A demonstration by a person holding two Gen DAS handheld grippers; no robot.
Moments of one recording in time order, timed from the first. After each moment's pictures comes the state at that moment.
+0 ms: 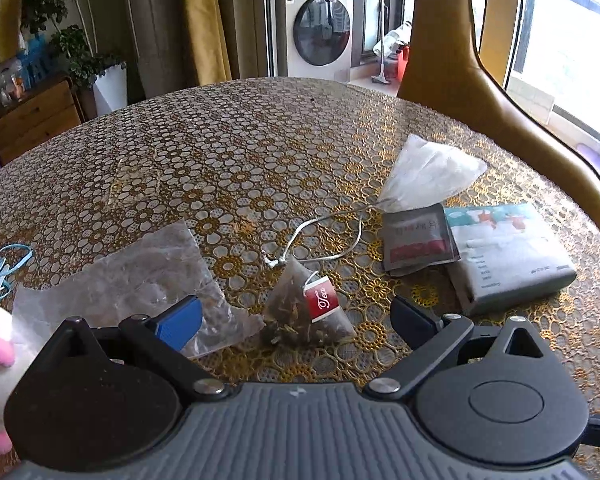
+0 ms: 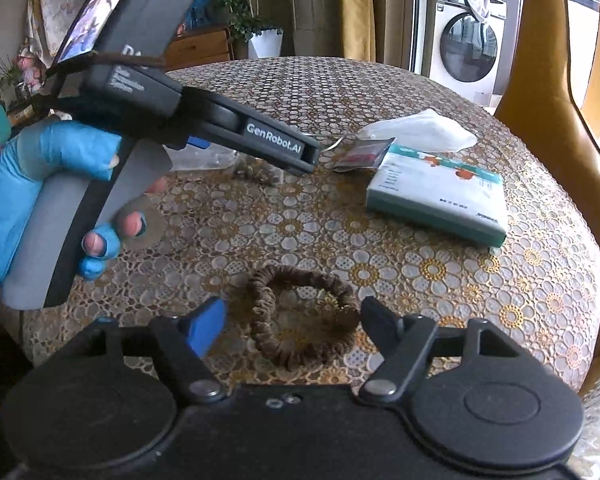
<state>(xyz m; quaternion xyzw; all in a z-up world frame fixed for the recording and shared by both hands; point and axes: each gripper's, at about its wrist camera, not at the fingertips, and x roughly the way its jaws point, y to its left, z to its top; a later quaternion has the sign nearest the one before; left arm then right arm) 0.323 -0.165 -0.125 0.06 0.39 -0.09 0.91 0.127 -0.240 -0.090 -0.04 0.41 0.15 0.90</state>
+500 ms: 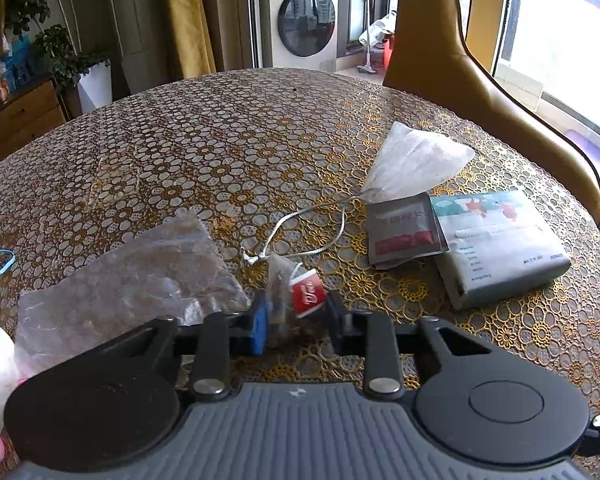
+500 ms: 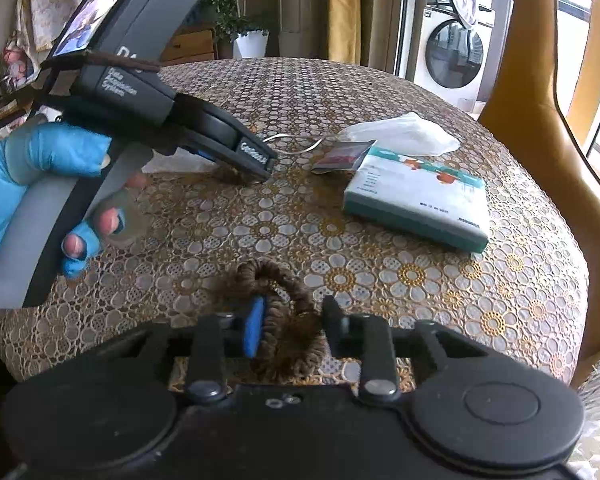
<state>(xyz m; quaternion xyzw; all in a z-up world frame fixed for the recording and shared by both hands) 0.326 -0.171 -0.125 0.06 0.40 -0.11 0.91 0.133 -0.244 -0.094 -0.05 0.40 0.13 0.91</state>
